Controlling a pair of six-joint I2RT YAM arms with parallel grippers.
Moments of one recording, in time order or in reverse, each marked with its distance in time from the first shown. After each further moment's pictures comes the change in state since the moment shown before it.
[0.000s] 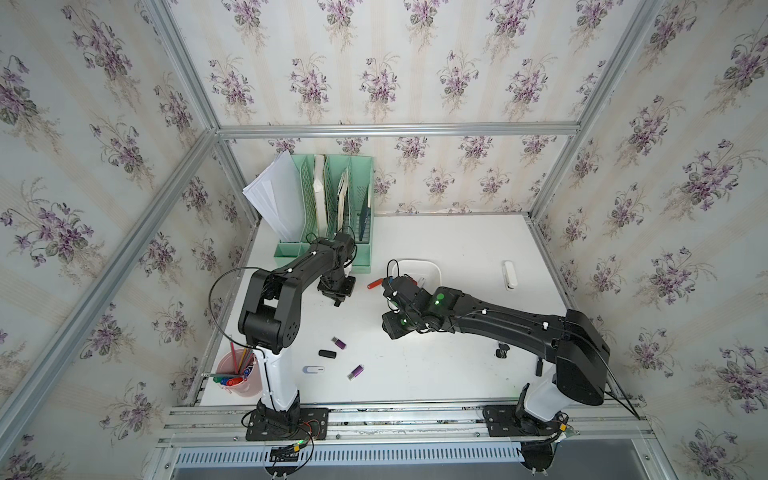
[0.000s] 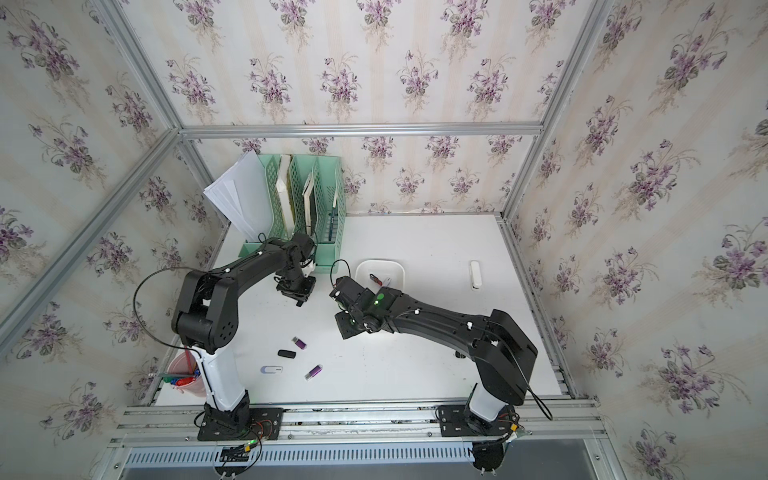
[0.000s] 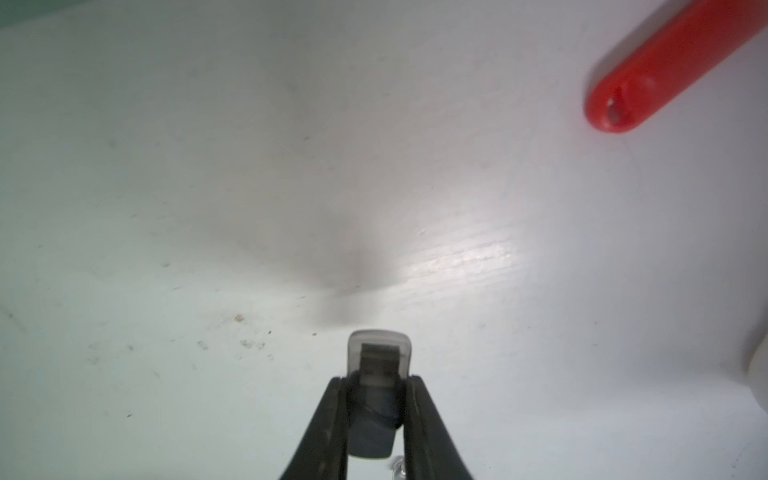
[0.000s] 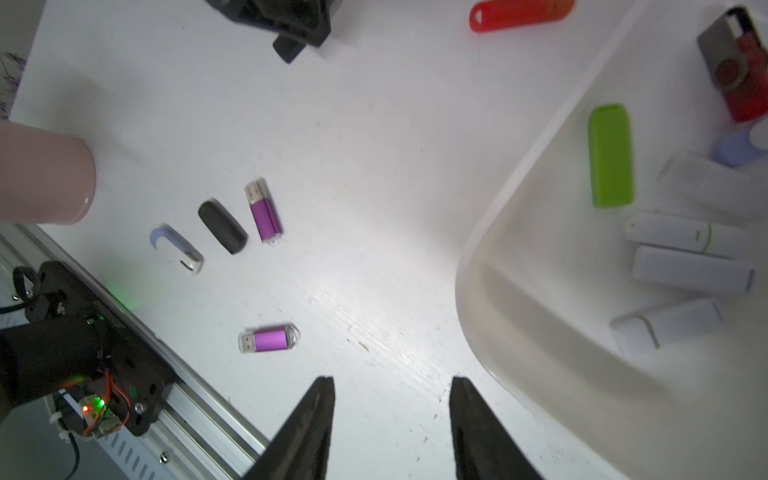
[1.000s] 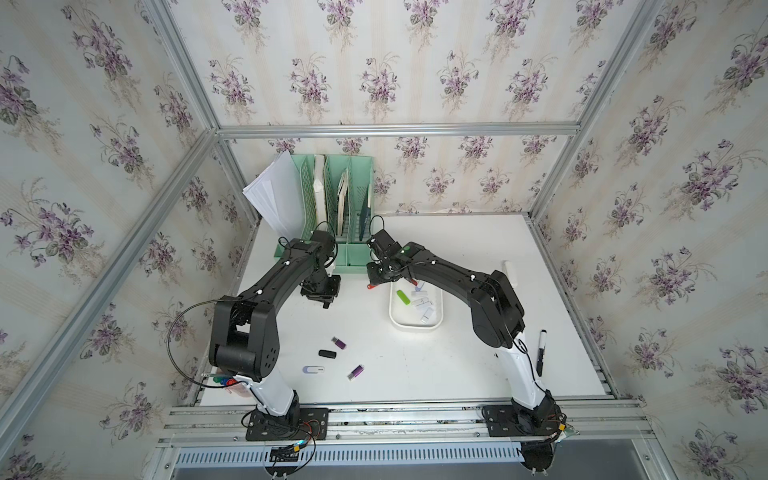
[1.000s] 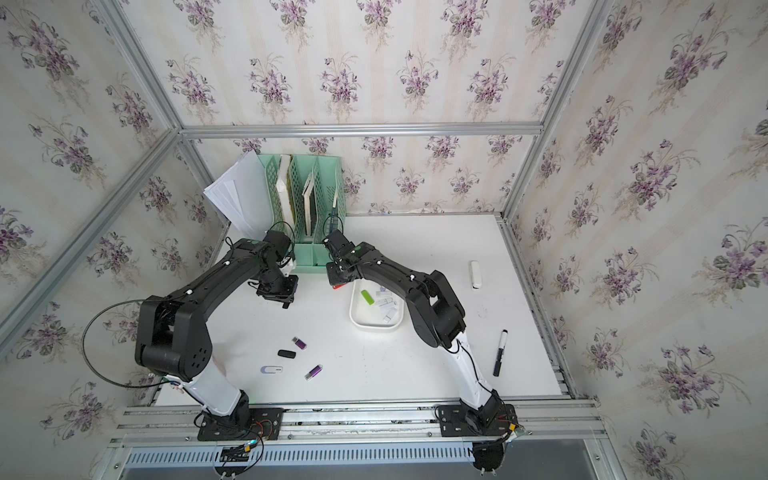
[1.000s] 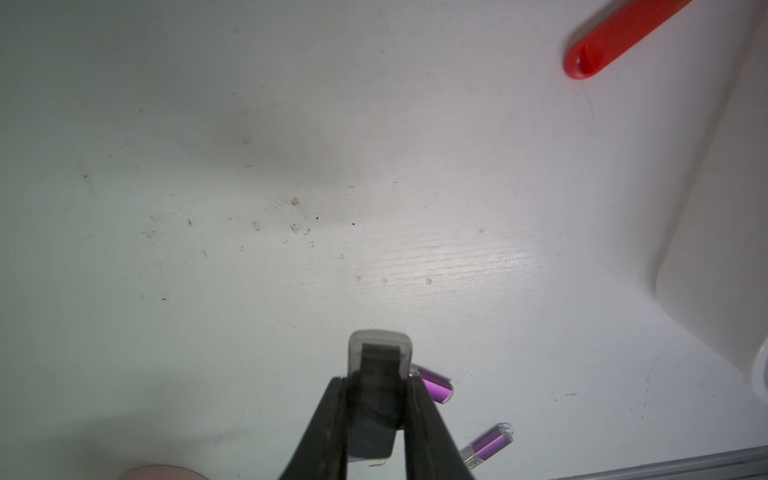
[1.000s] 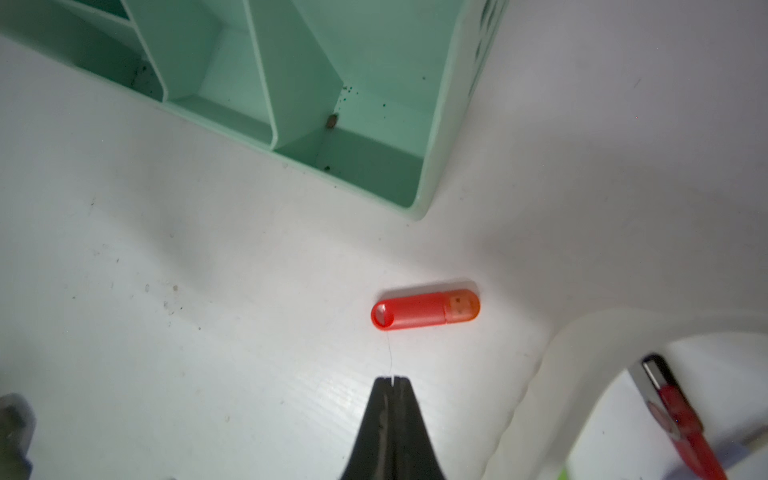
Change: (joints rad) left arm 0.071 -0.208 -0.088 -0.063 0.072 -0.042; right arm -0.243 0.588 0.632 -0.026 0.000 -0.072
